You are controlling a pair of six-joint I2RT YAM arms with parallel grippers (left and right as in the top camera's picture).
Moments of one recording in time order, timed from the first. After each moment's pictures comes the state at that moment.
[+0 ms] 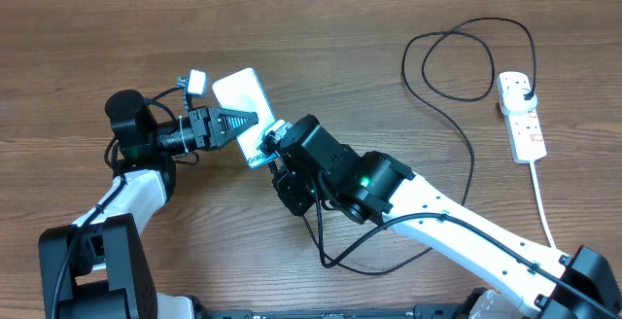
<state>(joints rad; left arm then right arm) 0.16 1.62 0.69 0.66 1.49 -0.97 0.90 1.55 1.25 -0.62 -0.16 0.20</state>
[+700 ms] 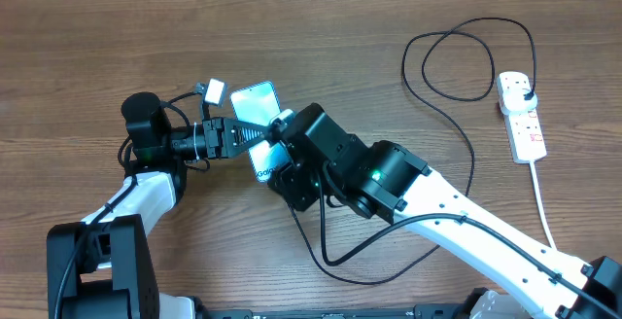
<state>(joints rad) 0.10 1.62 0.67 0.65 1.55 -0.89 0.90 1.53 1.38 -0.83 -0.16 0.27</state>
